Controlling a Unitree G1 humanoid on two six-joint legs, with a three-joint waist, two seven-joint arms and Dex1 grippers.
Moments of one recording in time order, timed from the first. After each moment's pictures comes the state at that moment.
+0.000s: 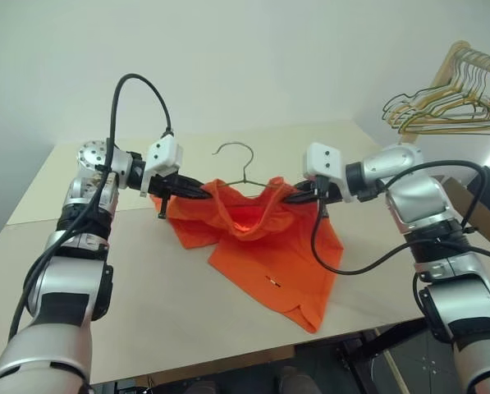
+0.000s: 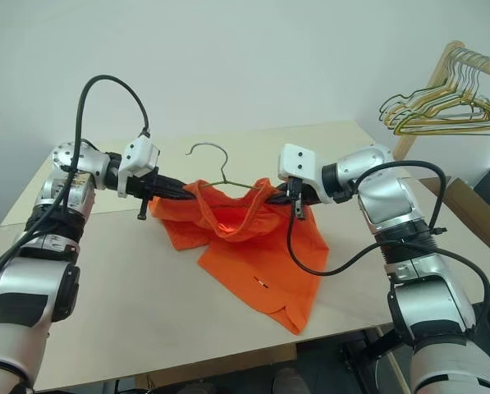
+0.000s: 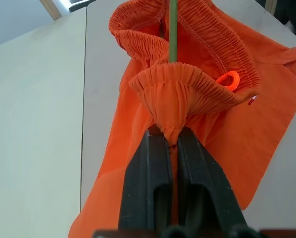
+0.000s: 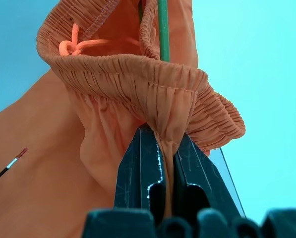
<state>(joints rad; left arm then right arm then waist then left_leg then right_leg) -1.06 0.60 -0.11 0.86 -0.12 -0.16 -1.60 -0.92 -0.64 0.27 0.27 0.06 0.29 1.31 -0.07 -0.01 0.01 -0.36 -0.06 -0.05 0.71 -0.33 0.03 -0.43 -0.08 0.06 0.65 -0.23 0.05</state>
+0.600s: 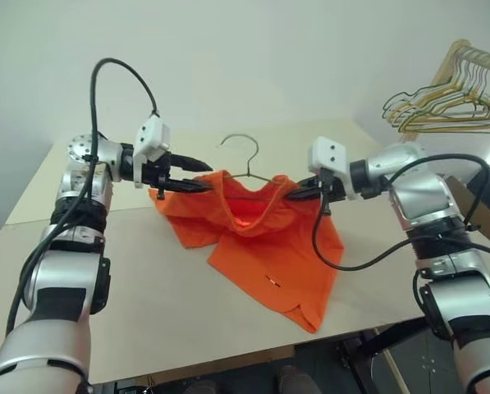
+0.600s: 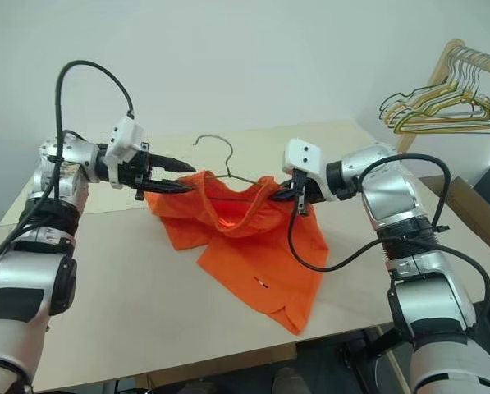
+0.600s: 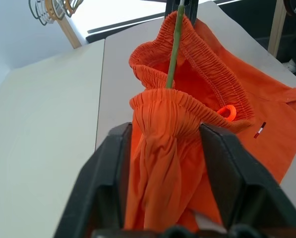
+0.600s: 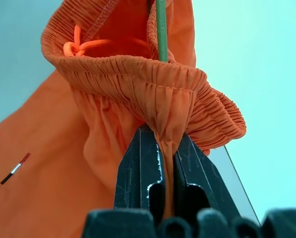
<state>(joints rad) -1.10 0.61 -0.08 0.90 -0.23 -0.11 -1.61 -0.94 -0.64 0.25 0.31 0.09 0.32 1.32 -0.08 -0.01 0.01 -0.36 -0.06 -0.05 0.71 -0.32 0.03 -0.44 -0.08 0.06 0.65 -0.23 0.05</state>
